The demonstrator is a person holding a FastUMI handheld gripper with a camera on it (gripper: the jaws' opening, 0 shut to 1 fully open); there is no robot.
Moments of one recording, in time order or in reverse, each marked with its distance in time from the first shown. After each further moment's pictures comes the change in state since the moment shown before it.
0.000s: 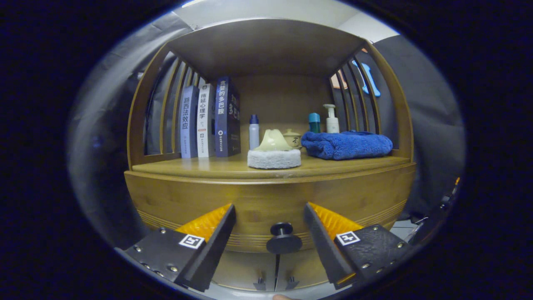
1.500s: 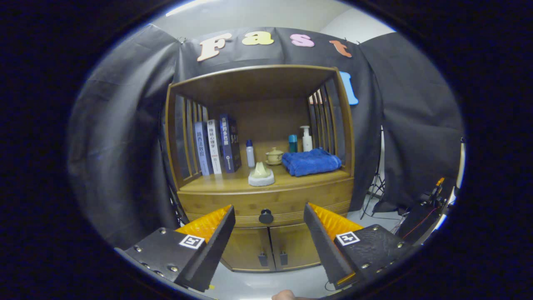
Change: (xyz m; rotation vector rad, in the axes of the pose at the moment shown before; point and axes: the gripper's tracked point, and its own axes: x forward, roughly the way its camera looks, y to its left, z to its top) arm -0.208 -0.038 0.116 0.077 0.052 -0.017
